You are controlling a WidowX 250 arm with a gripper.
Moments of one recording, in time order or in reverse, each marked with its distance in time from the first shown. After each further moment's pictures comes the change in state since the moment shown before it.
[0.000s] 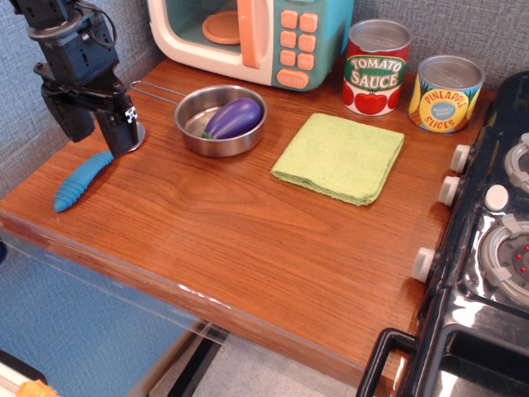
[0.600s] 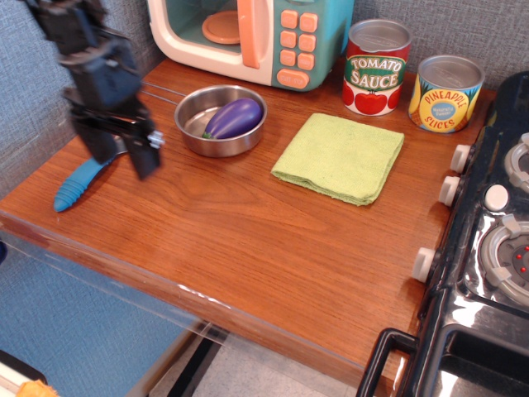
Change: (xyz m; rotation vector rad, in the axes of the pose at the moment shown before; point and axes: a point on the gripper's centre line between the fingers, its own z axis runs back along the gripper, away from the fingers) arm 0.004 -0.030 -0.021 -0.041 0.025 -0.052
